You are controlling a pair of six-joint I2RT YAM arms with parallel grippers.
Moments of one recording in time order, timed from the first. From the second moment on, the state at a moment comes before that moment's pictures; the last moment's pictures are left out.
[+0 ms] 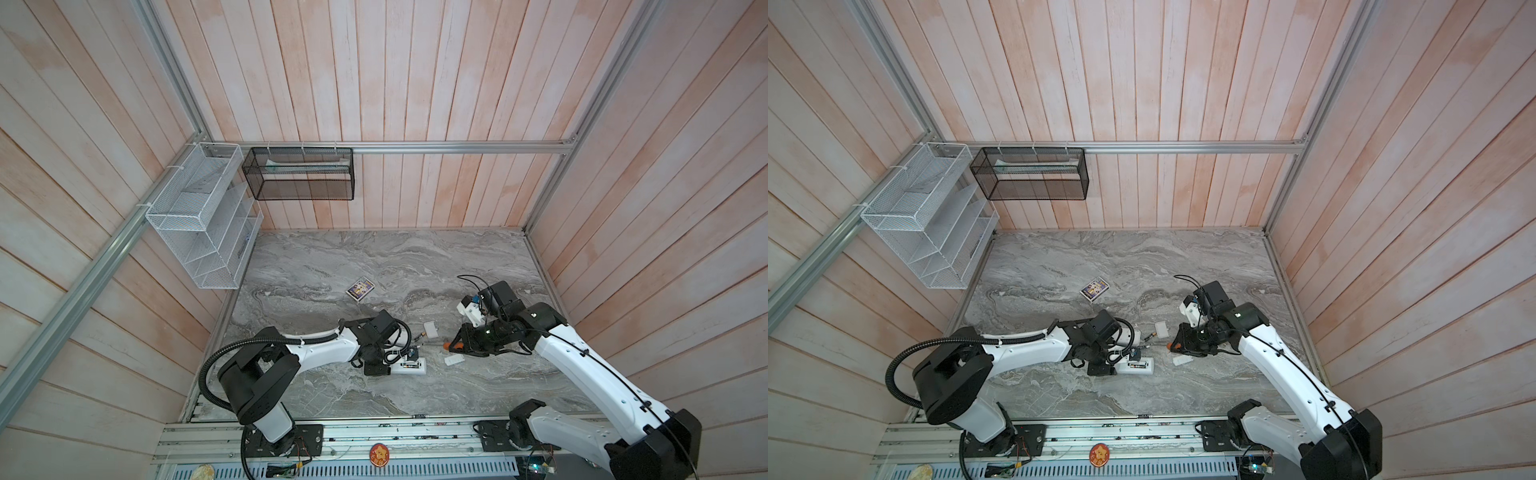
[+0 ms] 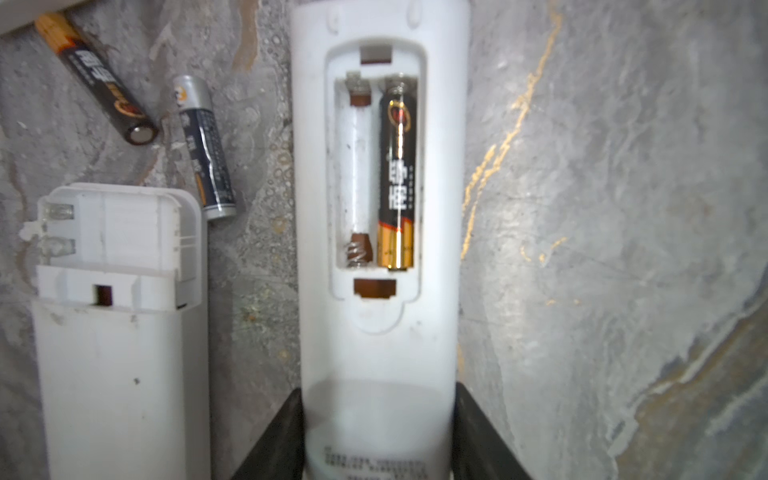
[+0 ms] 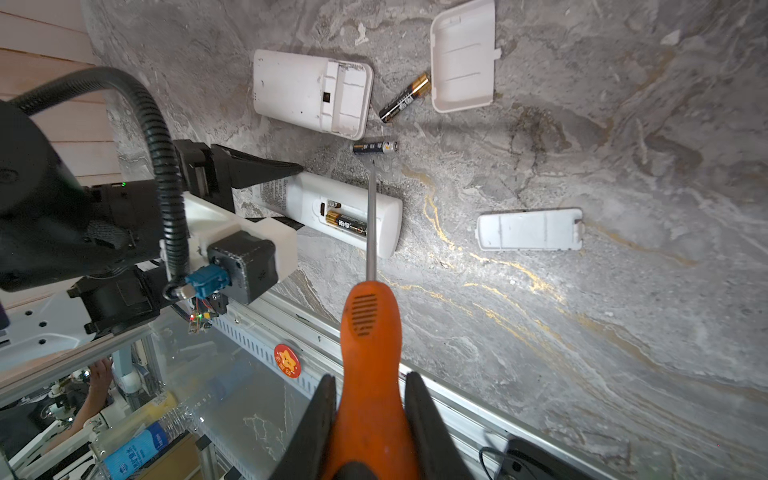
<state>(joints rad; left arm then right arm) -0.88 1.65 0.87 -0.47 0.18 0.75 0.48 1.09 0.96 -1.06 -0.46 0.47</state>
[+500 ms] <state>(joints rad) -0.88 1.65 0.87 -0.47 0.17 0.75 0.52 1.07 0.97 -1.19 -0.50 0.38</state>
